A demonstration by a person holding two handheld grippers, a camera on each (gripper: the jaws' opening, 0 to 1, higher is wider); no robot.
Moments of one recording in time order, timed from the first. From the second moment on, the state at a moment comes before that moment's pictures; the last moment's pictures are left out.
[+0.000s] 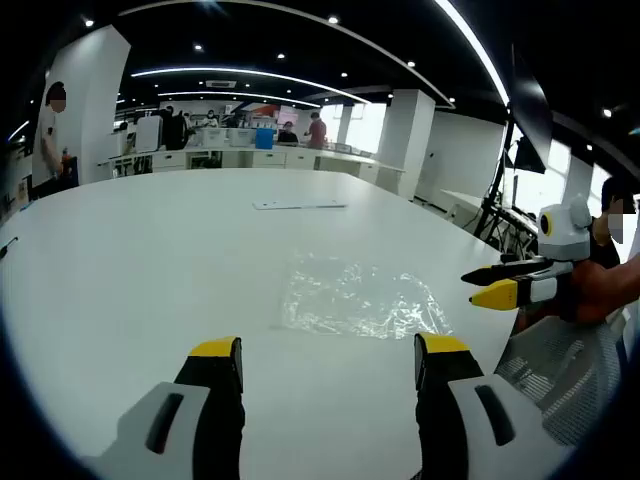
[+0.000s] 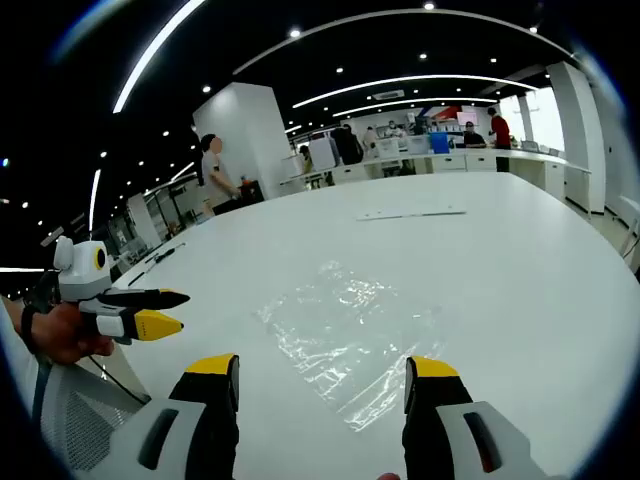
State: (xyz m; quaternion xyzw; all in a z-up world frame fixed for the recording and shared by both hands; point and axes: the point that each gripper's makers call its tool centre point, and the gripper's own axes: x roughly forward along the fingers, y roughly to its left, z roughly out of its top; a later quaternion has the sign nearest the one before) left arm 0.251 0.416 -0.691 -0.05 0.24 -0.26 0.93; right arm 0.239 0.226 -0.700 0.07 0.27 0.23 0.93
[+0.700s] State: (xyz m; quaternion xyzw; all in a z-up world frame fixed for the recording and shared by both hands) left arm 0.252 0.419 -0.692 -0.05 0.24 -0.25 0.94; right arm 0.238 0.228 -0.699 0.08 0.27 0.23 0.93
